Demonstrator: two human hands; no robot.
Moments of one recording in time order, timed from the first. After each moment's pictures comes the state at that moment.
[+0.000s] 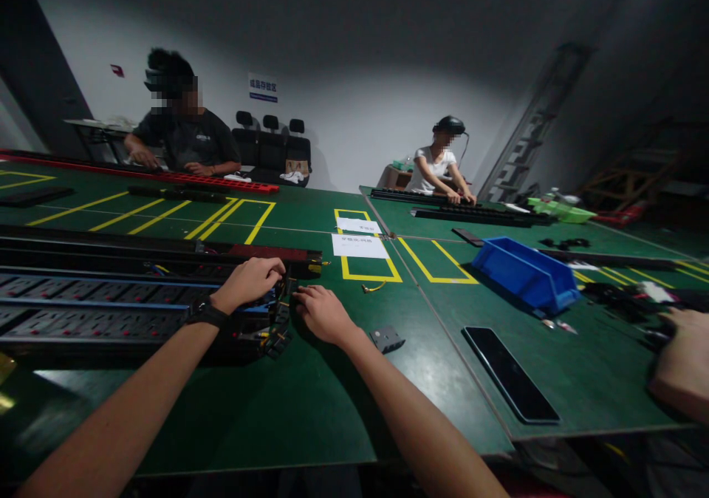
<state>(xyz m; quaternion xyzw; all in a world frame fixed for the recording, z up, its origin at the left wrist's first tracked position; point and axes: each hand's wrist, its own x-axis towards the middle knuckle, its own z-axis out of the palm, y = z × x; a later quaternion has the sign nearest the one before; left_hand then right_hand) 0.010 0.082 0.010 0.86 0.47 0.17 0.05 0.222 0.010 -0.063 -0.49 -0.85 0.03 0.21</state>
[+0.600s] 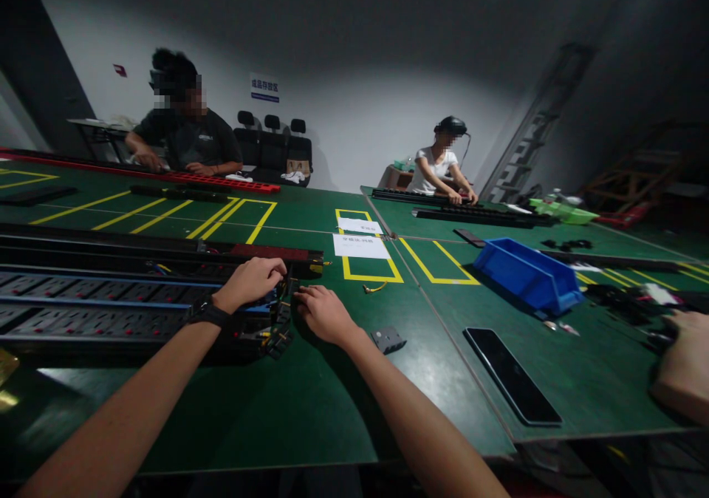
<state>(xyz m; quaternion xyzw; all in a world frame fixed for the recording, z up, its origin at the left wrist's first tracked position) 0.011 0.080 0.011 0.87 0.47 0.17 0.04 0.223 0.009 -0.063 -0.49 -0.85 0.03 0.21</state>
